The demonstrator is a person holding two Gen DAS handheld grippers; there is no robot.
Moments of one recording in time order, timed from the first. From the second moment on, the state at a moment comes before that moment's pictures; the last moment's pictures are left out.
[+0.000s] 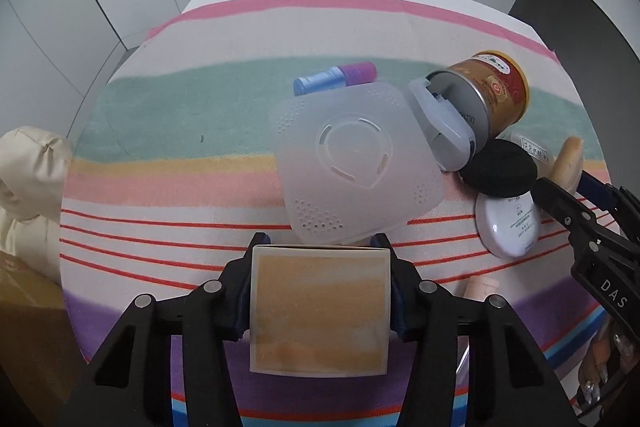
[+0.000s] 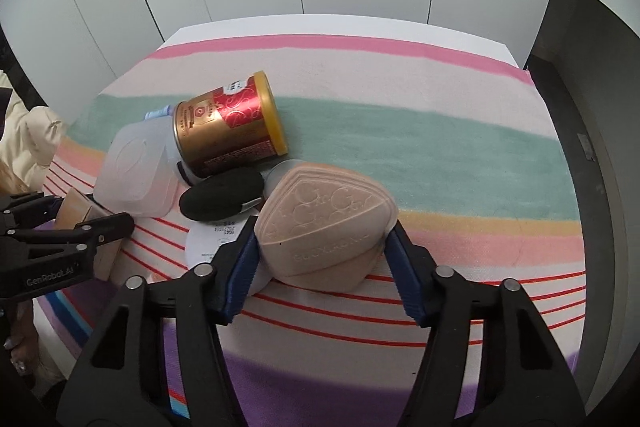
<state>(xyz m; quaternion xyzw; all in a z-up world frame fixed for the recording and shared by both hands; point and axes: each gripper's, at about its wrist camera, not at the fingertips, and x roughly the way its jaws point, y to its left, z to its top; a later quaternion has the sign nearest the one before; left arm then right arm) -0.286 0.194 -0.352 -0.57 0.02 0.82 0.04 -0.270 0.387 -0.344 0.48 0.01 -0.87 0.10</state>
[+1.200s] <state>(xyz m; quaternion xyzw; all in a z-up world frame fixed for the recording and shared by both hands) -0.285 0.185 -0.192 -0.53 0.02 0.85 0.03 -0.255 0.400 -0.160 0.43 -0.01 -0.90 0.05</state>
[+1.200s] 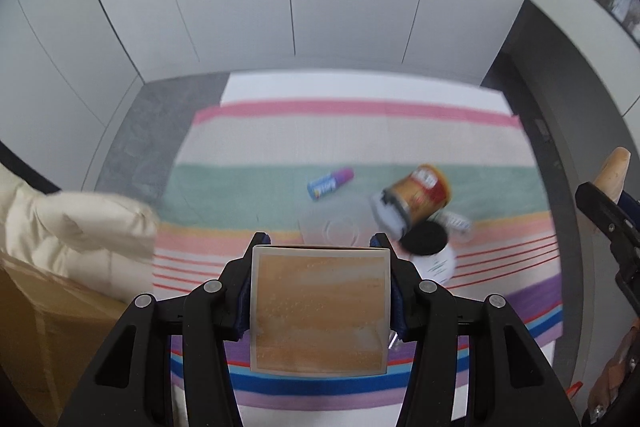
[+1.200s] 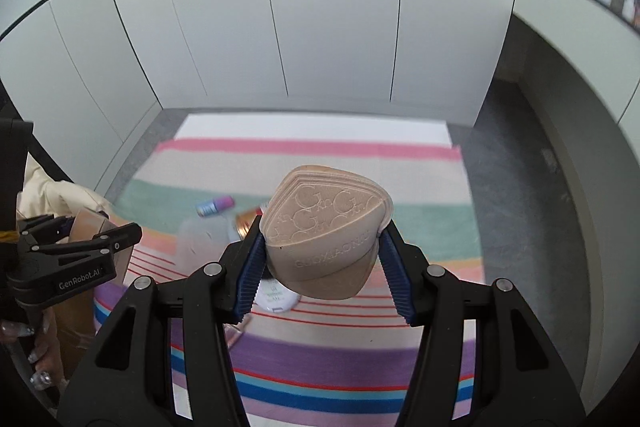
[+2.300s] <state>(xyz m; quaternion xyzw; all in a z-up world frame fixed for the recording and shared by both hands) -0.196 0.166 -0.054 -0.46 0.04 0.88 0.06 -0.185 0.368 -0.055 0.40 -0.01 -0.91 0.07</state>
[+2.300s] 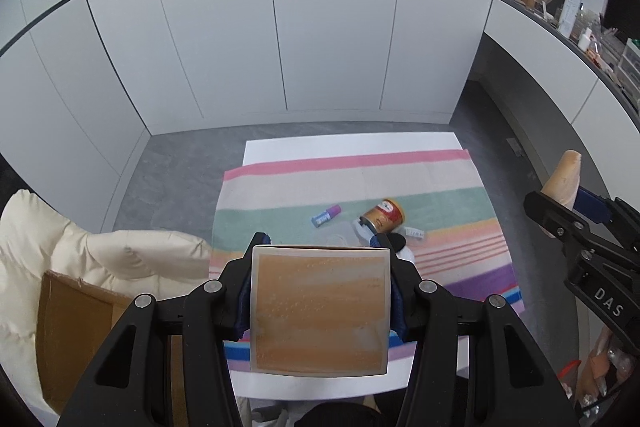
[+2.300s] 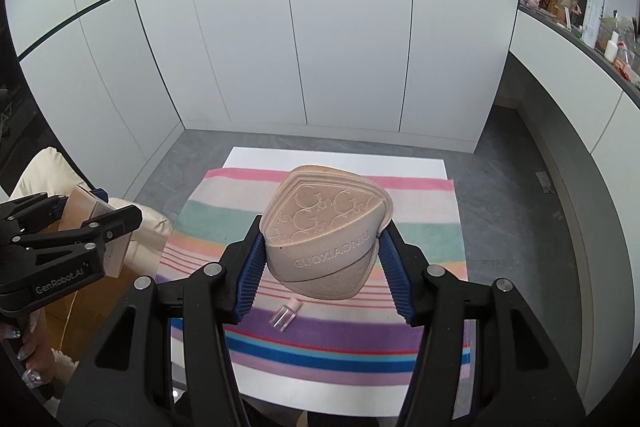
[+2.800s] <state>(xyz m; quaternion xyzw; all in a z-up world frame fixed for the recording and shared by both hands) -0.118 0.137 -0.056 -0.47 0.03 0.88 0.07 -0.102 0.365 -0.068 0.42 -0.01 -0.90 0.07</state>
